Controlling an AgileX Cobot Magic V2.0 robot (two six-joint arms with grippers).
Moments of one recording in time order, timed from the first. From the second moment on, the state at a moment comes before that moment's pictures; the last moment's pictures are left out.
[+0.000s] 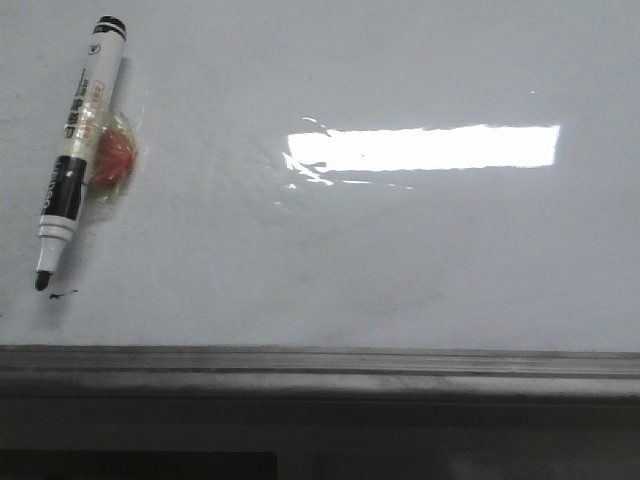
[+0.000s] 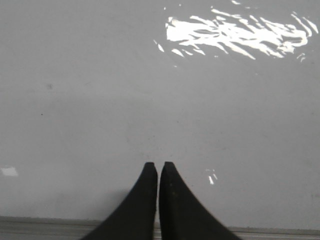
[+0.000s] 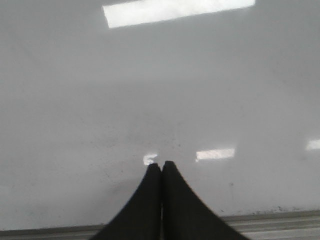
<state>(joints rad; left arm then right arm) -0.05 -0.01 0.00 -0.01 0.29 -0.08 -0.07 -0.01 0.01 -0.12 0.32 0.18</state>
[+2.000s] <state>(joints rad) -0.14 0.29 -0.27 0.04 0.01 -0.08 -0.07 0.21 -0.21 0.00 0.34 0.18</state>
